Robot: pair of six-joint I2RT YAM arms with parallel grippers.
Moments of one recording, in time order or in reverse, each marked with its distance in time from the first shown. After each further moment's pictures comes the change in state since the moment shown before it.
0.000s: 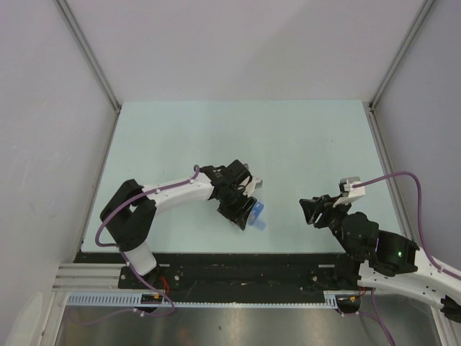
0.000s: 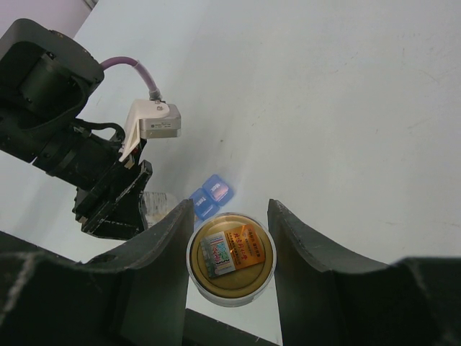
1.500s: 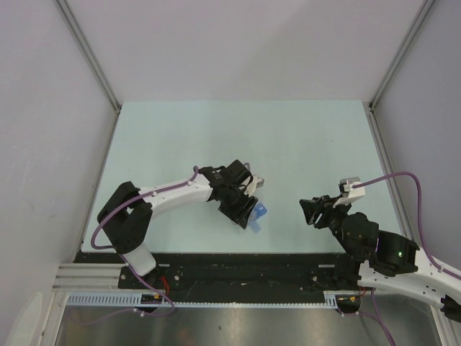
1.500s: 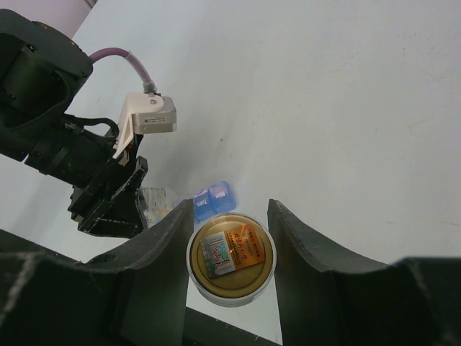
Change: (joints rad) left arm -0.018 -0.025 -0.003 0.017 -0.026 -0.001; right arm 0.008 -0.003 0.000 -0.006 0.004 0.000
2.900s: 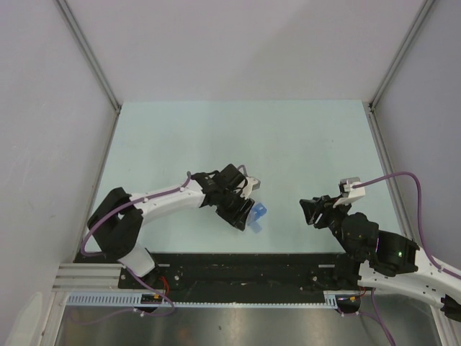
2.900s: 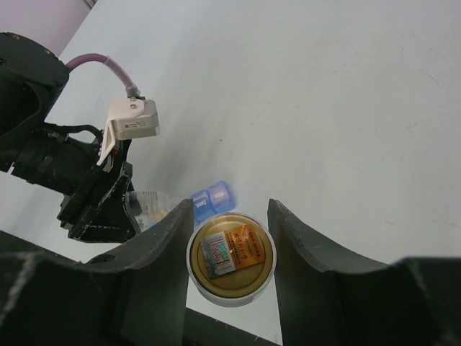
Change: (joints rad) left arm -0.002 -0.087 -0.102 0.088 0.001 -0.008; right arm 0.004 0.000 0.000 0.000 0.007 0.000
